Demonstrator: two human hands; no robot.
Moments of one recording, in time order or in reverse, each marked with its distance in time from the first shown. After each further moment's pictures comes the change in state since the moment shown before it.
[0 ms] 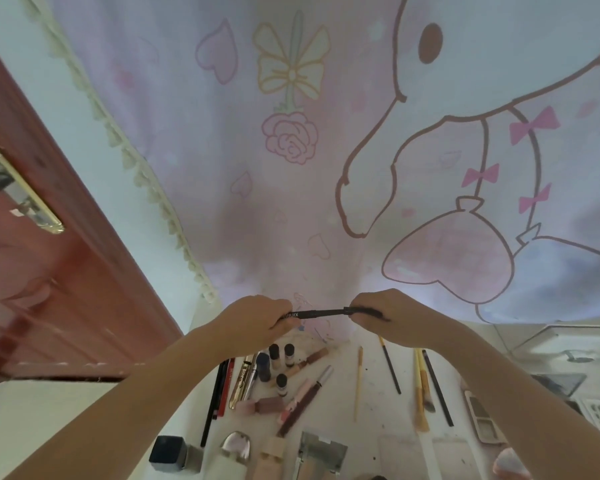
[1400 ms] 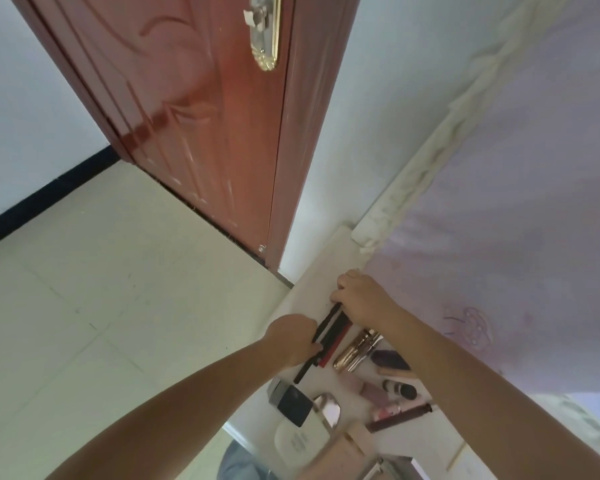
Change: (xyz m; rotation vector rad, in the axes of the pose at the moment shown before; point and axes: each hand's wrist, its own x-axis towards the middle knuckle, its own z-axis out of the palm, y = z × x) left_hand -0.052 -0.143 0.178 -0.548 -0.155 -0.614; right_hand 0.245 -0.079 0.211 -0.673 -0.429 -0.522
